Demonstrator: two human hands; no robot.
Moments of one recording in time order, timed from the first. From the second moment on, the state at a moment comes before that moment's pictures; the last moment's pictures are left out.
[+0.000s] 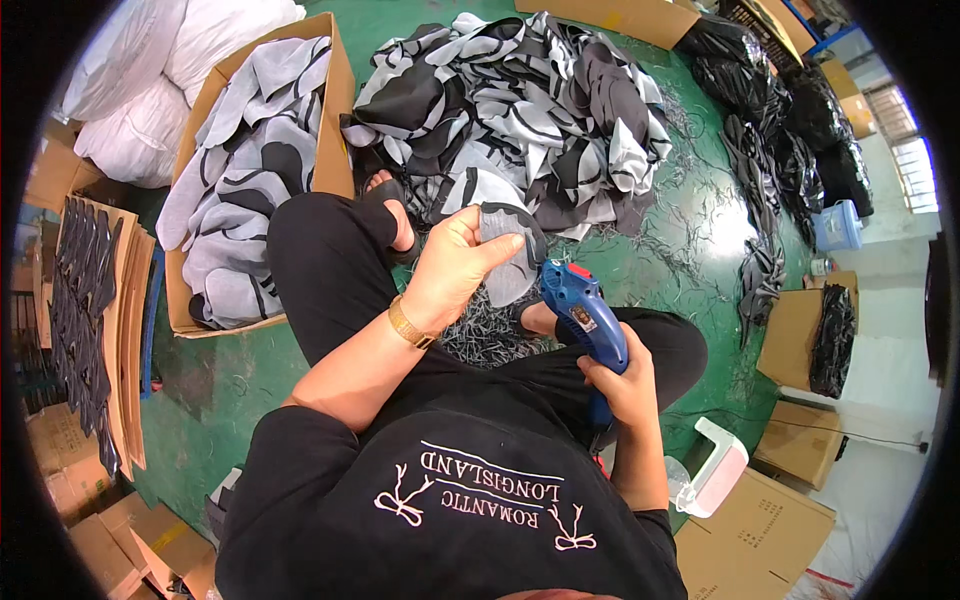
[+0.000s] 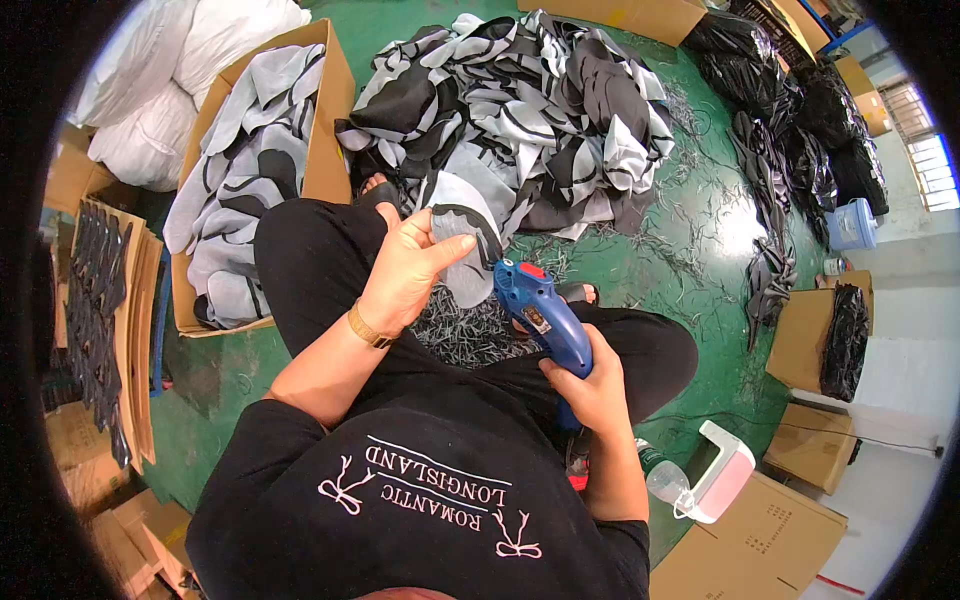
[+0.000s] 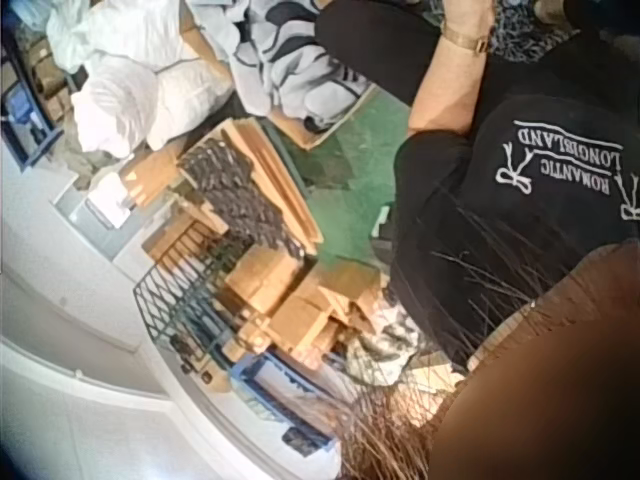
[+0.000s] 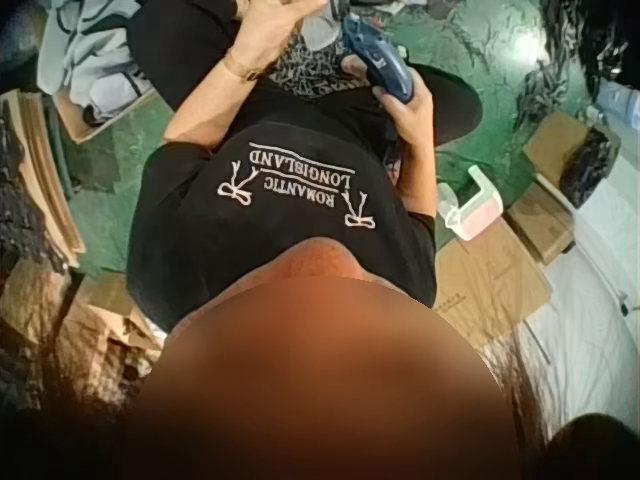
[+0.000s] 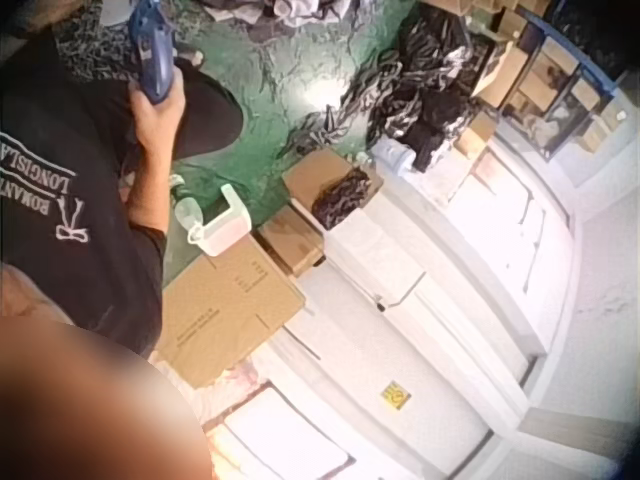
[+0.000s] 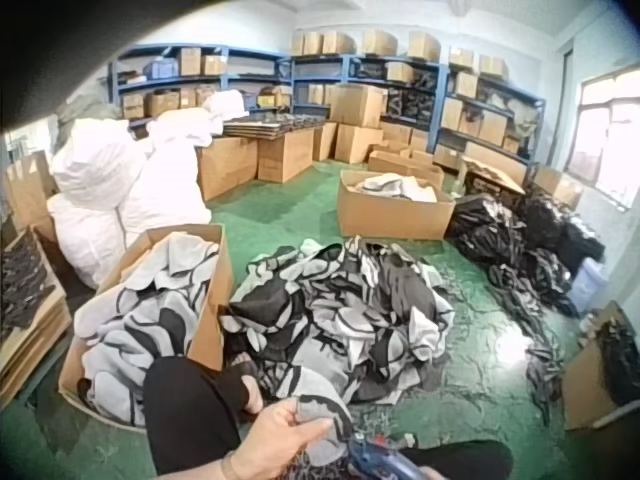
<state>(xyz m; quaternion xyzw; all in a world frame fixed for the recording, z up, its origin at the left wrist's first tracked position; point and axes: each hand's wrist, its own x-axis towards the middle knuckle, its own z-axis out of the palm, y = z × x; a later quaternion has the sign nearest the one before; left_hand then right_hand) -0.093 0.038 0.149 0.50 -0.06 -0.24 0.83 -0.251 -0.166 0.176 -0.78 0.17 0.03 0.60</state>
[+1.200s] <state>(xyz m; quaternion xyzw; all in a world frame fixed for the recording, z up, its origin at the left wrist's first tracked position) -0.079 0.065 0.187 0.72 -0.42 -0.25 0.50 -0.222 -0.173 0.185 -0.63 0.15 0.12 0.75</state>
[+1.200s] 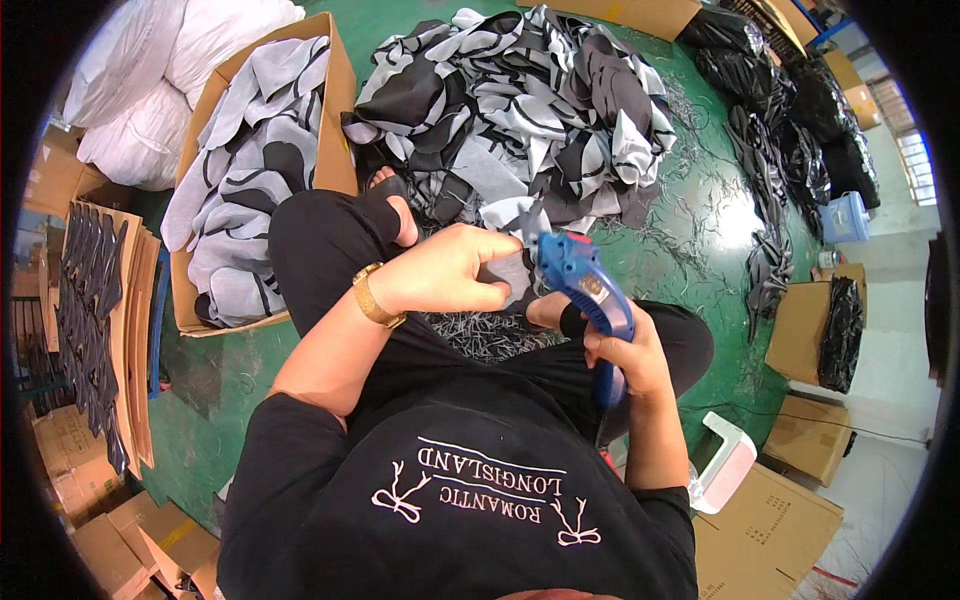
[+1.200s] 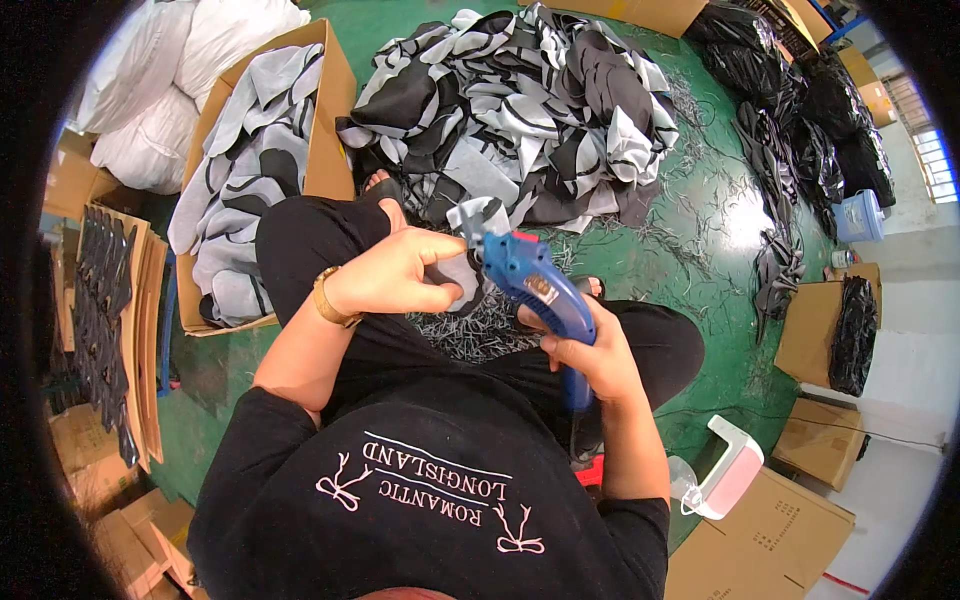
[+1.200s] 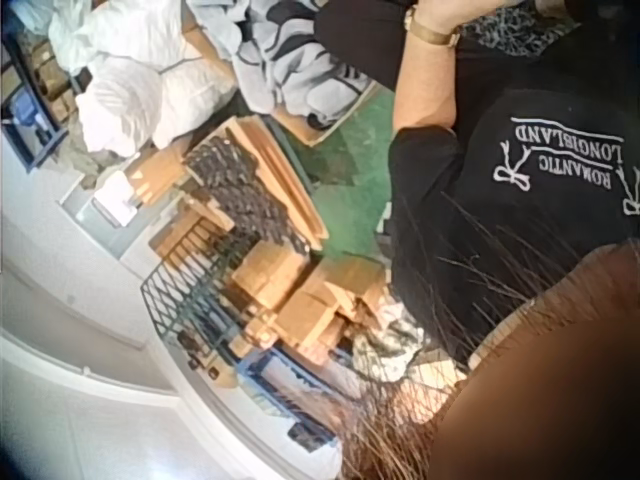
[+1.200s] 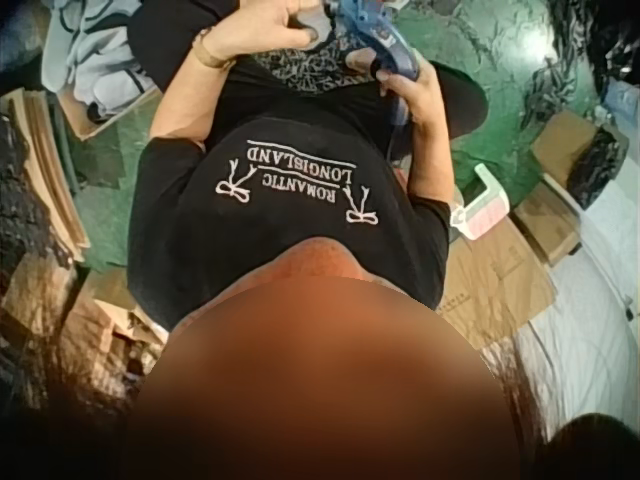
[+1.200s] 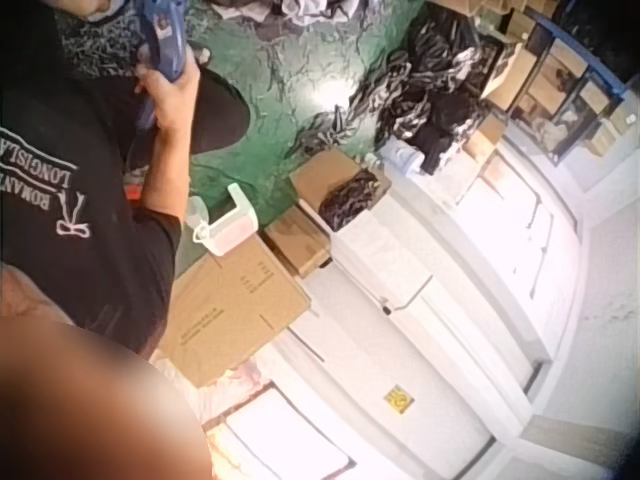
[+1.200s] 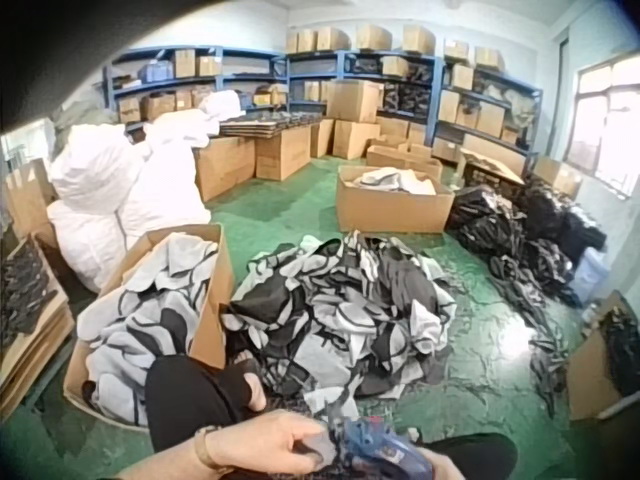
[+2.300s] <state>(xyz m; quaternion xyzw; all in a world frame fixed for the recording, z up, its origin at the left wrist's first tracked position) -0.091 0.037 0.144 0.37 0.05 -0.33 0.87 -0.209 -0.167 0.181 -0.65 0.17 -0.01 0.74</state>
